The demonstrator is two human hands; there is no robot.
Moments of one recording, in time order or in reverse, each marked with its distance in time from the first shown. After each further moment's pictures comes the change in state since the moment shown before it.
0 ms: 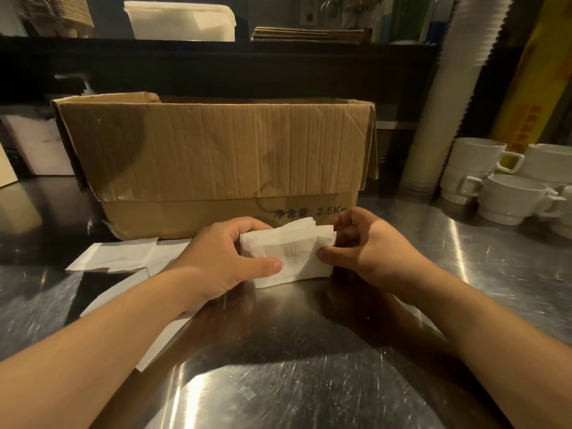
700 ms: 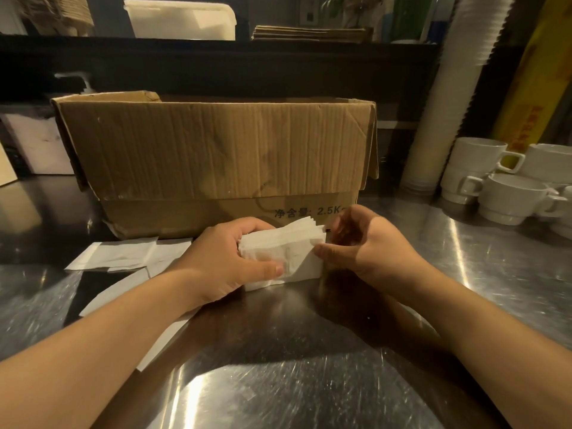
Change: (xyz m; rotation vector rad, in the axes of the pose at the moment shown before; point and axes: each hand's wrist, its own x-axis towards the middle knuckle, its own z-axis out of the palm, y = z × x) left_hand -0.001 0.000 0.000 0.103 -0.013 0.018; right_hand 0.000 0.001 0.006 0.011 0.077 -0.061
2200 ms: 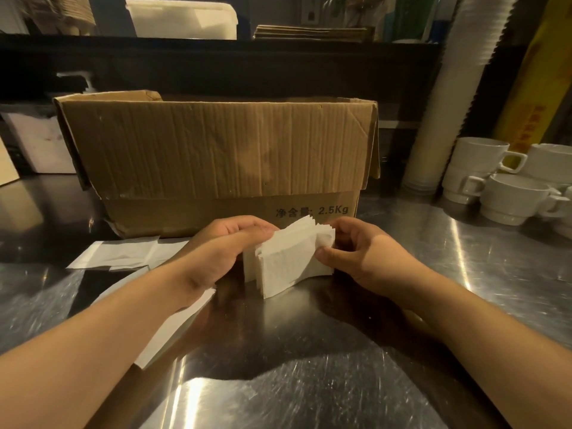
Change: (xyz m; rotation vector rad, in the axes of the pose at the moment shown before) left_hand 0.002 0.009 -0.003 -0.193 -0.052 -0.083; right_hand 0.002 0.006 0.001 -0.028 -0.143 0.050
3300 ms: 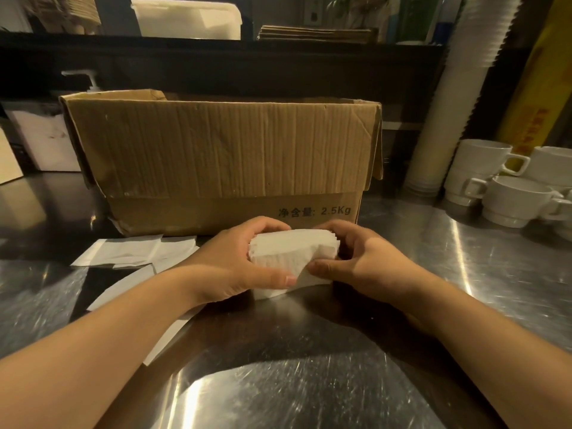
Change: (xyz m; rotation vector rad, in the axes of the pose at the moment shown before) left_hand 0.001 -0.011 -0.001 0.198 -0.116 0.081; right_hand -0.008 -0.008 0.005 0.043 -0.088 -0.112
